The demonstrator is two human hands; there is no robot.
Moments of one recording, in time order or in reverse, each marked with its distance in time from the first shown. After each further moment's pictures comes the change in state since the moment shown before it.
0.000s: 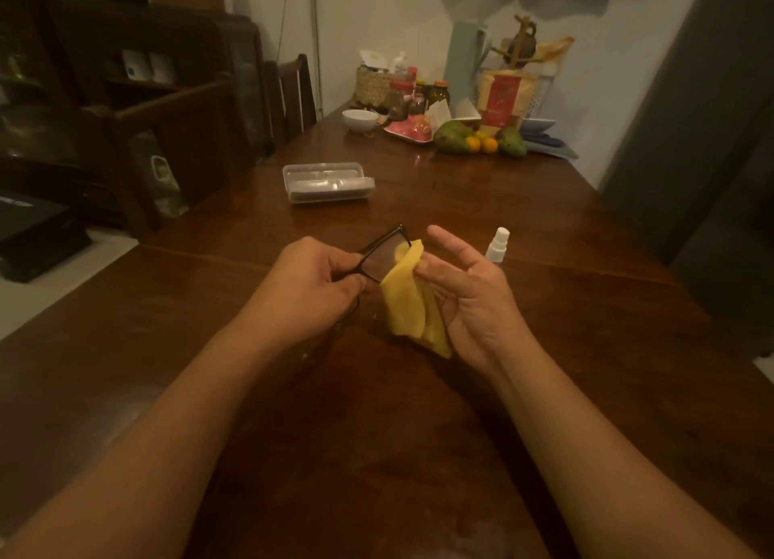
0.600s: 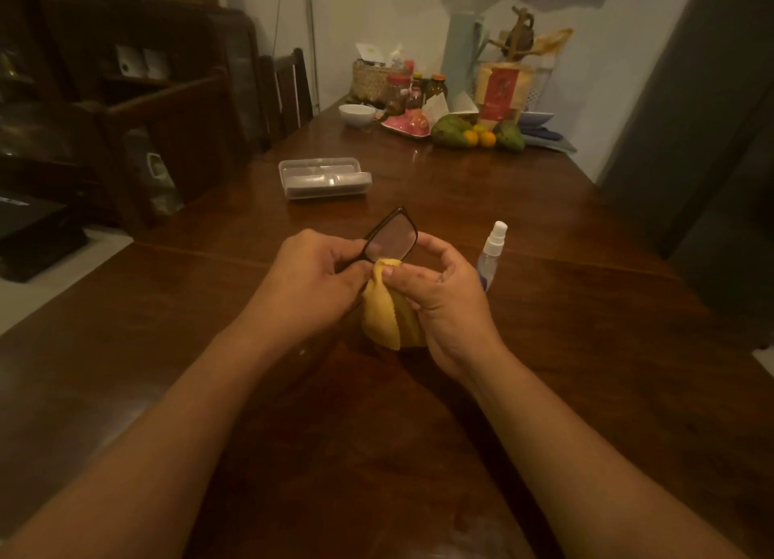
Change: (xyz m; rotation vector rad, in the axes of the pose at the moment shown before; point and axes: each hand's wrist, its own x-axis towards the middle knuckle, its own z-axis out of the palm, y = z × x) left_hand 0.001 0.003 0.006 0.025 0.089 0.087; right_hand 0.001 0.024 0.012 -0.217 0.040 -0.045
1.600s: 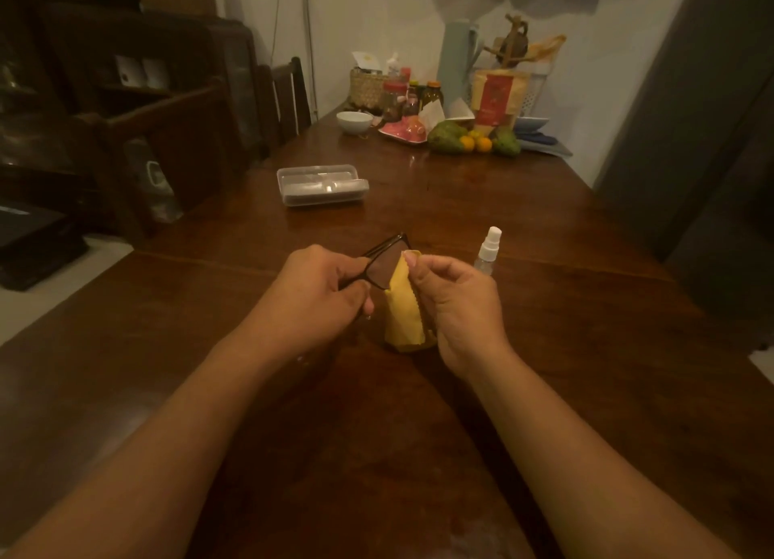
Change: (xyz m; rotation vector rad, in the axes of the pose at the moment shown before) left_hand -0.003 0.001 0.002 0.032 -0.114 -0.079; right_hand -0.002 -0.008 -0.002 -0.107 0.261 -0.017
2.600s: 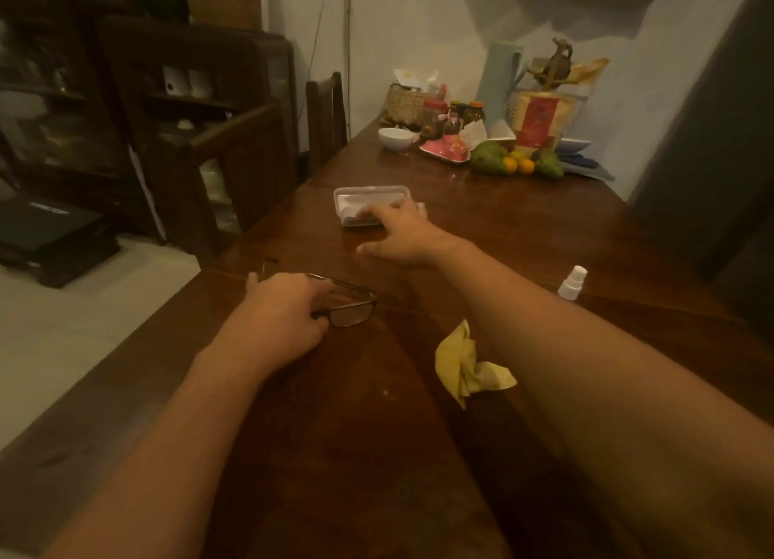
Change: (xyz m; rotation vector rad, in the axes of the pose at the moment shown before) left_hand 0.011 -0.082 -0.090 0.698 -0.082 -0.202; right_hand 0.135 -0.029 0.140 -1.300 -0.529 -0.279
